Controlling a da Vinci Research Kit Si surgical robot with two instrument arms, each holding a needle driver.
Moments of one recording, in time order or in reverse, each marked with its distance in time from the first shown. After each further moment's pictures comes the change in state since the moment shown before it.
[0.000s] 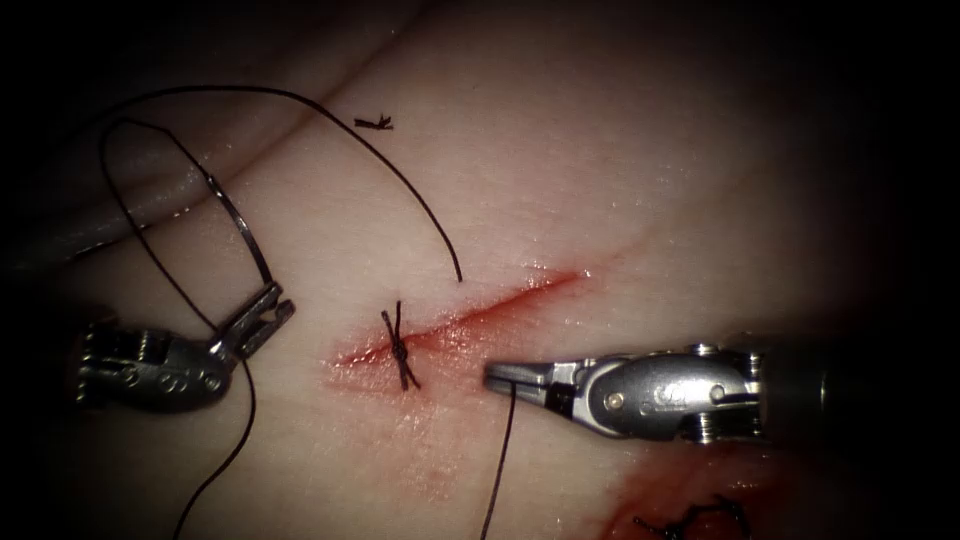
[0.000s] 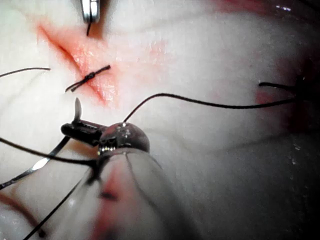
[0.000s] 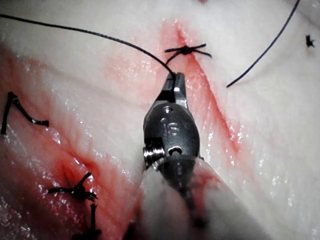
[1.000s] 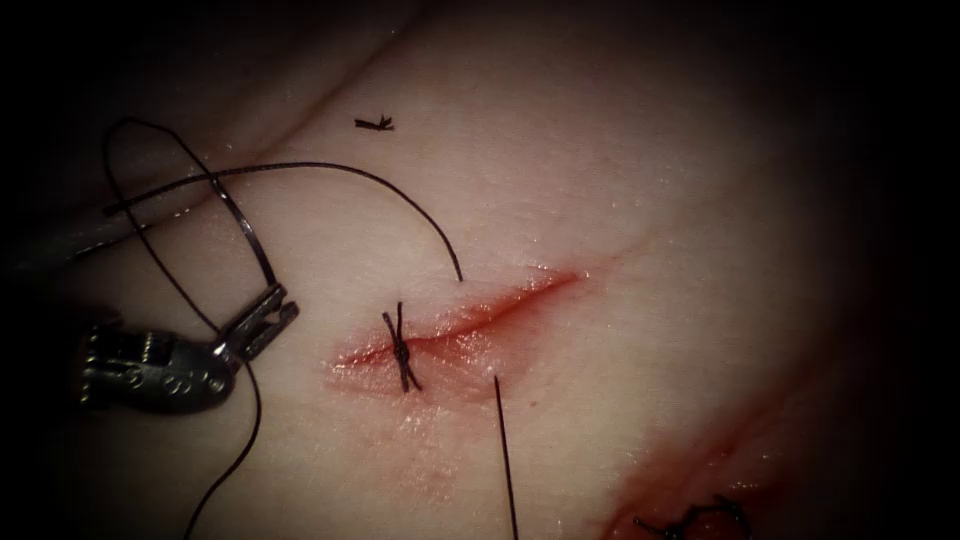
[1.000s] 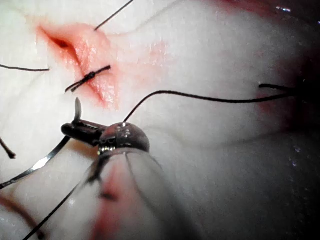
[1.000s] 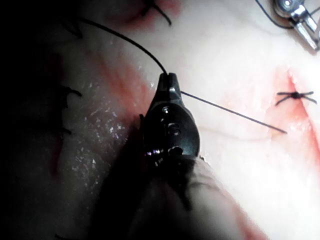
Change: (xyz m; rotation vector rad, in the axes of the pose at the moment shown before) right arm 0.013 -0.014 -0.005 0.295 0.020 -0.053; left arm 0.000 0.000 0.000 -0.004 -0.001 0.001
